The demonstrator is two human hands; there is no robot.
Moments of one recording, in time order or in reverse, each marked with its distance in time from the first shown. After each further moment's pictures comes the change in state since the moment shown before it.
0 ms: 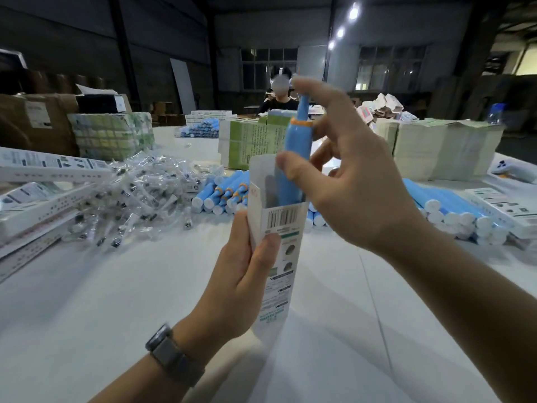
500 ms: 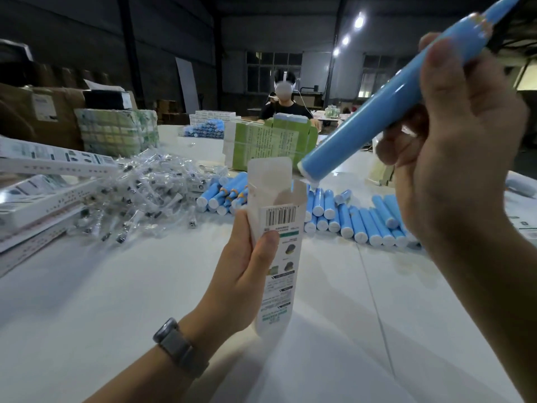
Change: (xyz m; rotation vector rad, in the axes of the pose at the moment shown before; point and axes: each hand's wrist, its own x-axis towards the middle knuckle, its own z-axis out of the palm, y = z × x) left_hand 0.000 -0.002 -0.004 -0.117 0.039 -0.022; right_hand 0.011 -0.017 -0.027 0.617 0.429 0.044
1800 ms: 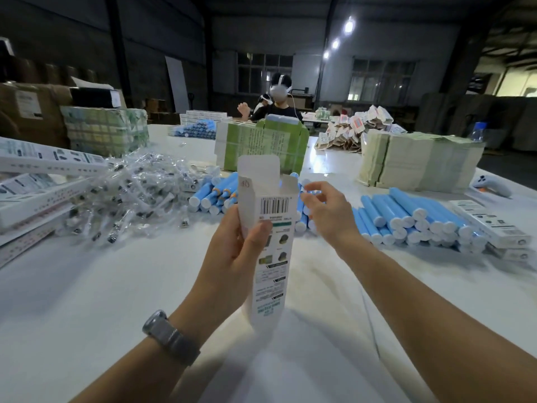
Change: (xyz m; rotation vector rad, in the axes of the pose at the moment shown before) left_hand 0.007 0.004 -0.006 0.030 0.055 -0.085; right_hand -0.029 0.165 -0.025 -0.665 -0.179 0.603
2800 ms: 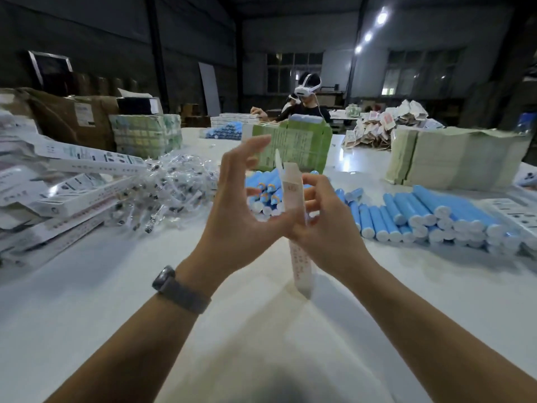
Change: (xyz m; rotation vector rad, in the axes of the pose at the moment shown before) left_hand 0.018 0.051 -0.004 0.445 0.023 0.299; right_hand -0.081 -0.052 -0.008 0.057 -0.157 -0.392
